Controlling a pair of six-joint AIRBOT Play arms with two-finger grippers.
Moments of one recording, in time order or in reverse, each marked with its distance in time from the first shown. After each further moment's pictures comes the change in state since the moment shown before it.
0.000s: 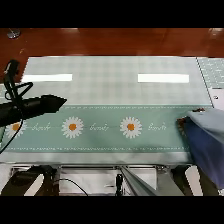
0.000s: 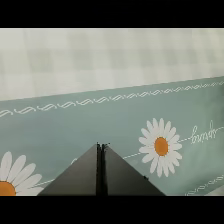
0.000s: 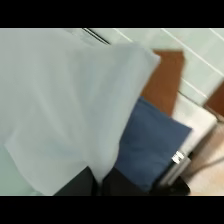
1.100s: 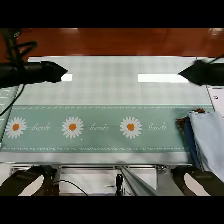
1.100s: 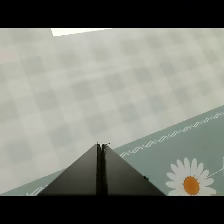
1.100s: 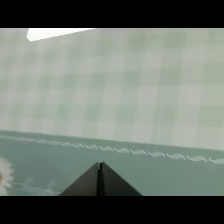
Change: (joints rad) left arm -0.093 -0.317 0.408 0.162 0.023 0.073; right arm 0.908 -0.209 -0.102 0.559 -0.645 -0.084
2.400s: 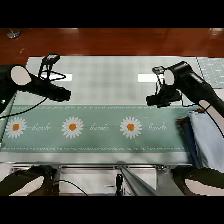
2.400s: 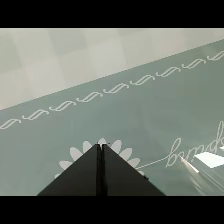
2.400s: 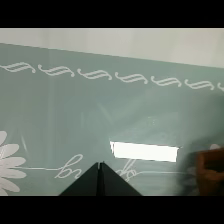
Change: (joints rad) left arm -0.029 -0.208 -0.043 0.291 -0.206 -0.101; right arm 0.377 -0.456 0.014 -0.575 0.184 0.274
